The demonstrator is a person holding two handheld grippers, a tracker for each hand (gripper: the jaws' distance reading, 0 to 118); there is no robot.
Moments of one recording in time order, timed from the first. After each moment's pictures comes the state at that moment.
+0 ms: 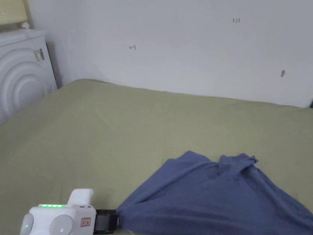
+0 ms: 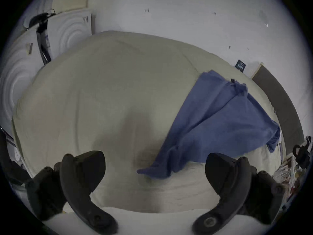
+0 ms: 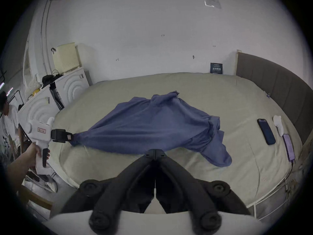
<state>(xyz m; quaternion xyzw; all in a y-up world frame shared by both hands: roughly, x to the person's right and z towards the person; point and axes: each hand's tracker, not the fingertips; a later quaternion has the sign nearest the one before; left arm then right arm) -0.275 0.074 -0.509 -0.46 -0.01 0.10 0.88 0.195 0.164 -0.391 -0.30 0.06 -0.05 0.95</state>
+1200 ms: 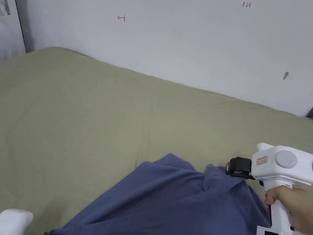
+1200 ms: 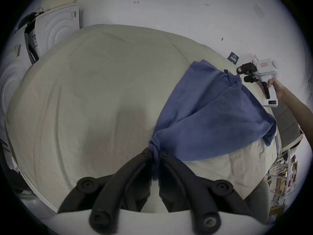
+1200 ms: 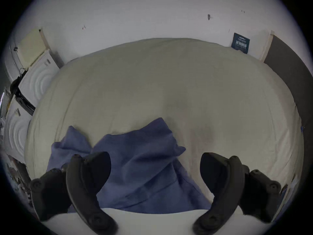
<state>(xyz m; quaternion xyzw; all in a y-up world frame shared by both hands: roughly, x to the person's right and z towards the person) -0.267 0.066 -0.518 -0.47 -0.04 0.10 0.88 0.230 0.096 -0.841 -0.48 0.05 -0.03 0.87</state>
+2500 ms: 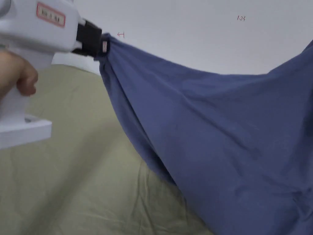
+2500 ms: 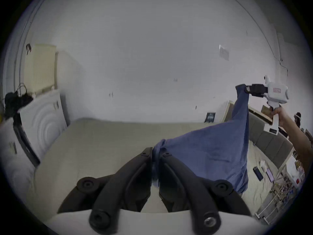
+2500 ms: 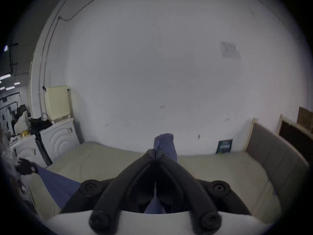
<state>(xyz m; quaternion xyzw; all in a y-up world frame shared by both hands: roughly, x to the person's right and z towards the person) -0.264 0.394 -0.702 -0.18 -0.11 0.04 0.98 0.254 0.491 -0.795 -0.08 0.06 -0.02 0.99</state>
